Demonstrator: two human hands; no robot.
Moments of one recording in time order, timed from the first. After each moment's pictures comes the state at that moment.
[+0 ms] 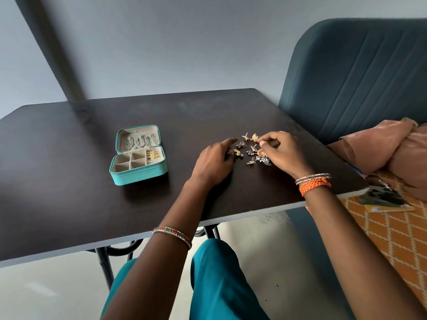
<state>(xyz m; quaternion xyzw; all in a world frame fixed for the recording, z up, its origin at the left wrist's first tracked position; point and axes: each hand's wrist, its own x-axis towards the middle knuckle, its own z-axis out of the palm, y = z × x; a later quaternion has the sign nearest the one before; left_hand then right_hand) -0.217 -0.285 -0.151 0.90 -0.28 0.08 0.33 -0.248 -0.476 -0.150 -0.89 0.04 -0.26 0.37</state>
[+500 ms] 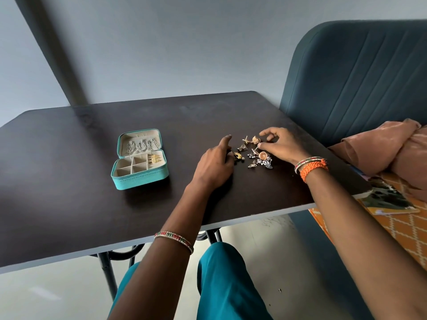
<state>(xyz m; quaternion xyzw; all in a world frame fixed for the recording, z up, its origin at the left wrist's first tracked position) -0.216 -0.286 -0.153 0.89 -0.27 0.07 0.36 -0.215 -0.497 -0.143 -0.92 0.08 -0.15 0.36</state>
